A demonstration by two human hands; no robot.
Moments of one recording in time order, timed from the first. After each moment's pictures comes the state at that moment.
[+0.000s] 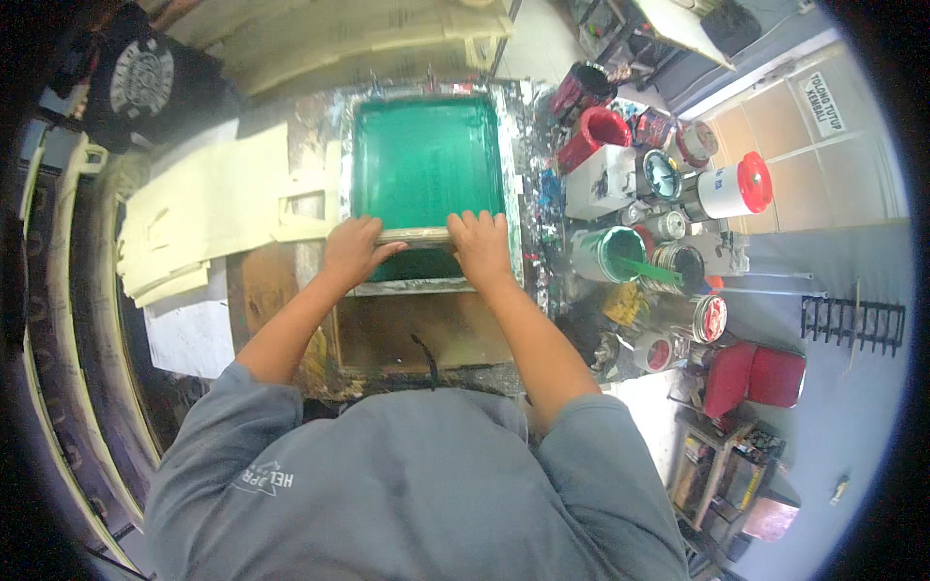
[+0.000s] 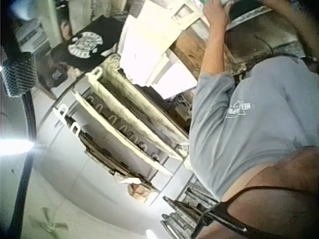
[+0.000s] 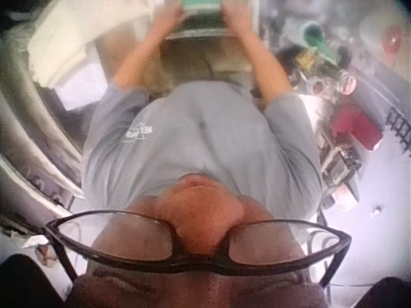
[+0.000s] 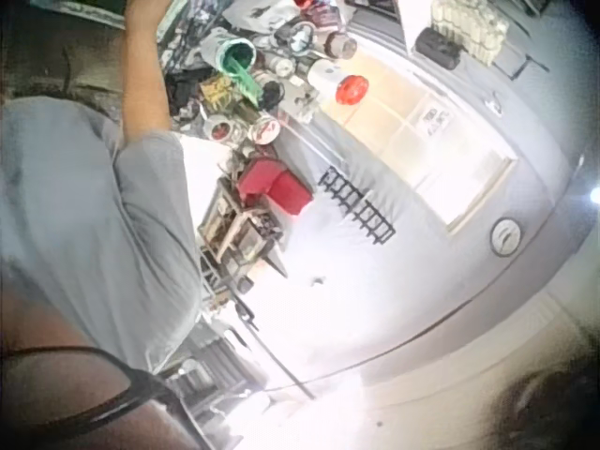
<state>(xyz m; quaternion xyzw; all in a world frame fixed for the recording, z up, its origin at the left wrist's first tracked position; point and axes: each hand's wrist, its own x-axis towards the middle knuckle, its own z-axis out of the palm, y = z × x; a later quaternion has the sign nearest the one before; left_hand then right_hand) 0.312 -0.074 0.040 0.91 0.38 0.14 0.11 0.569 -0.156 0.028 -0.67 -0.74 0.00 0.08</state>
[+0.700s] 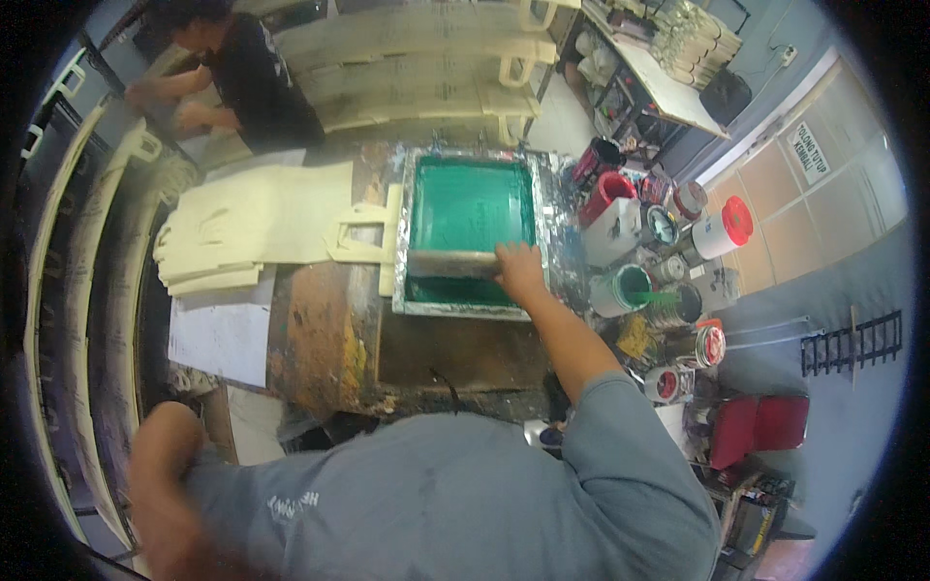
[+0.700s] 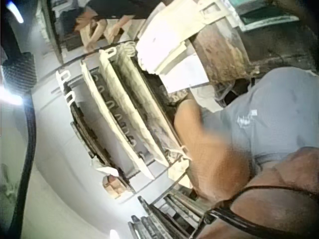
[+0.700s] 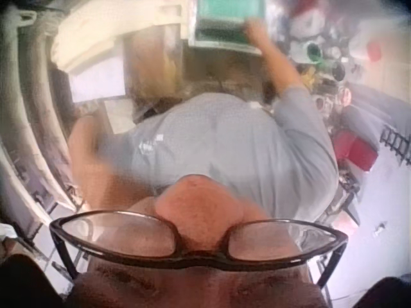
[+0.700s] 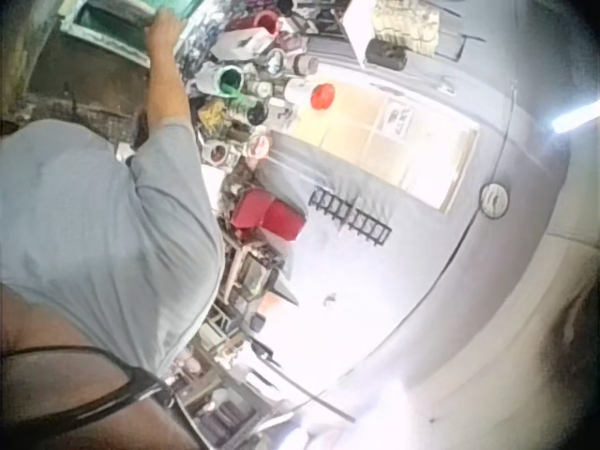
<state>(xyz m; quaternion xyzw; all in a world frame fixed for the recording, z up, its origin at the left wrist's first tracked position) 0.143 -0.220 0.379 0.84 -0.26 -0.03 0.46 0.583 -0.141 0.018 -0.66 -0.75 -0.04 0.04</state>
